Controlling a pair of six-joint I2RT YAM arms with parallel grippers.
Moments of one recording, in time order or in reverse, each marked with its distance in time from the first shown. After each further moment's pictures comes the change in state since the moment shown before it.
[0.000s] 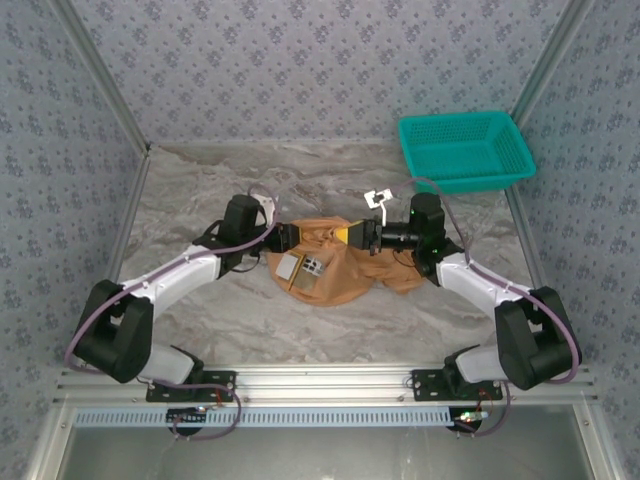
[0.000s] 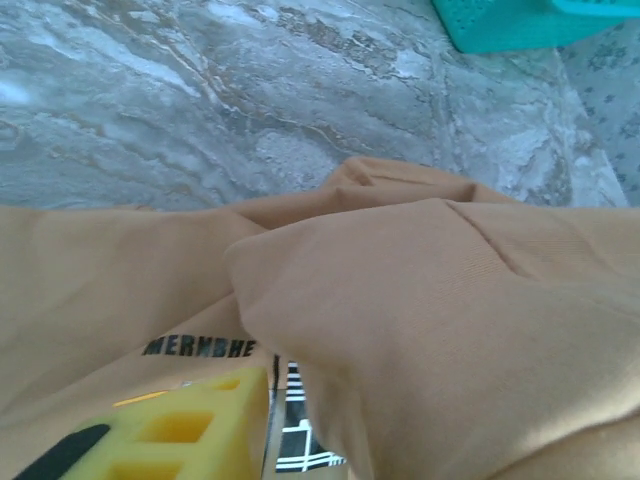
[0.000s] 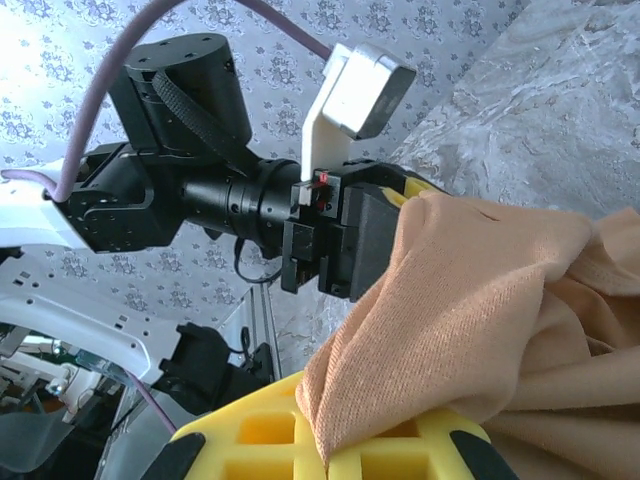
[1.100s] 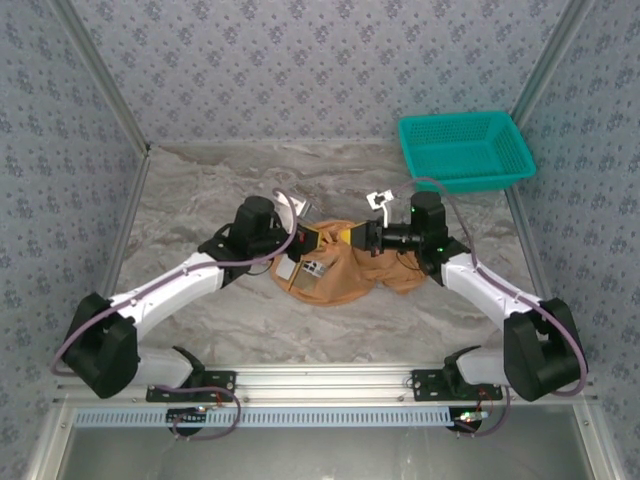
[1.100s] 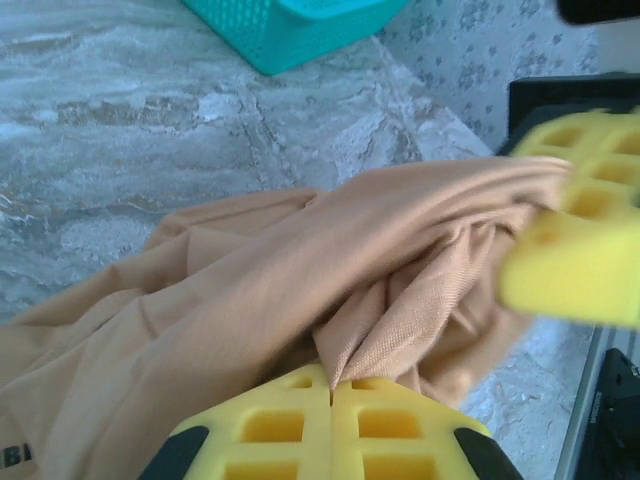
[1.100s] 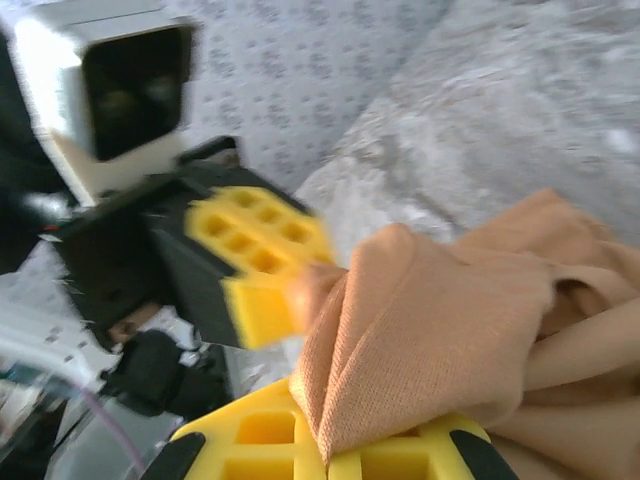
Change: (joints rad) left arm -0.154 -0.092 0.049 0.036 0.083 0.160; right arm -0.021 -0.069 0.035 -0.264 0.127 -0.140
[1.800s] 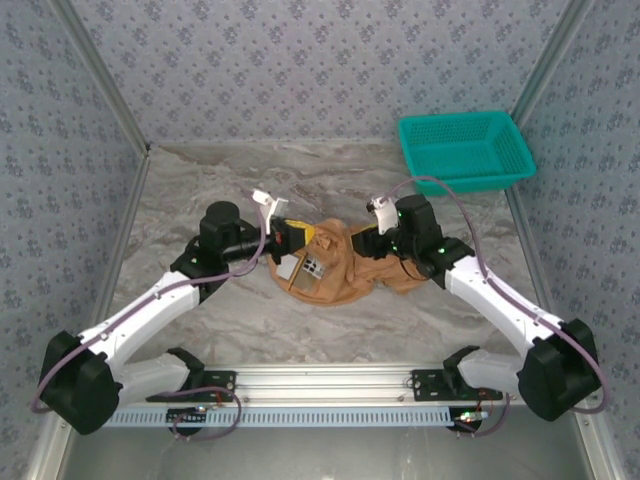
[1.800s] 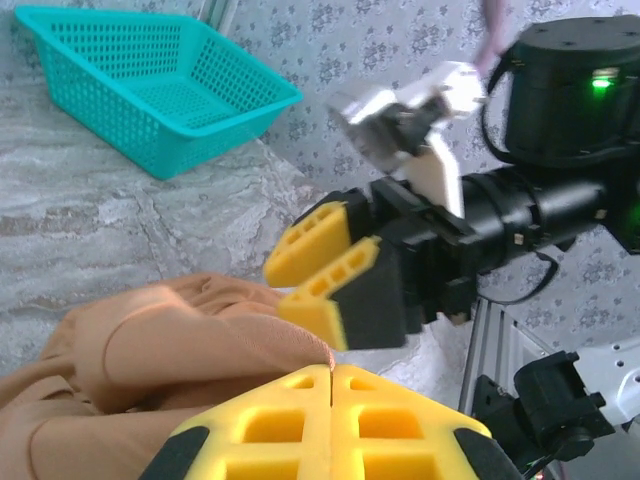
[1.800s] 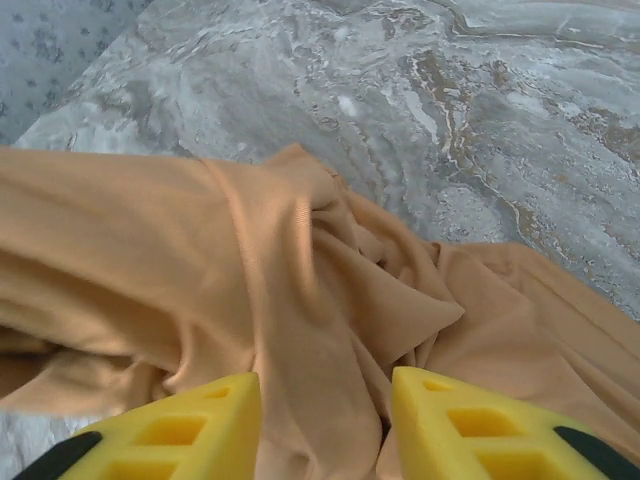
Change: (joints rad) left arm 0.061 -0.180 -0.106 0.190 0.214 -0.109; right arm 0.157 -0.119 0.118 -0.484 0.599 -0.332
